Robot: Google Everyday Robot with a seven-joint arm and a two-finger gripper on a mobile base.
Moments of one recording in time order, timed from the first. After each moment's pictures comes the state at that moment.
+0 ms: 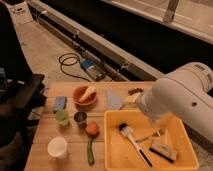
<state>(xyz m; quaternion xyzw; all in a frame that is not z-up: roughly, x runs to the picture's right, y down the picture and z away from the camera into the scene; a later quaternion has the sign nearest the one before) 0.136 0.091 0.541 -0.13 -0.14 -0.40 0.90</state>
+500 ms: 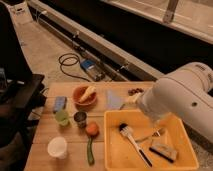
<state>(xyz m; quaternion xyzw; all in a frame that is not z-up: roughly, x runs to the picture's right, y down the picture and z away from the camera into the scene) 0.136 0.090 0.545 -0.14 -0.13 -0.41 0.89</state>
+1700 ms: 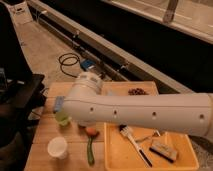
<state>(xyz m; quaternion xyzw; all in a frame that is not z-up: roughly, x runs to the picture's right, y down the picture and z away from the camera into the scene) -0.094 0.146 0.603 -0.17 -0.20 -0.55 0.79</state>
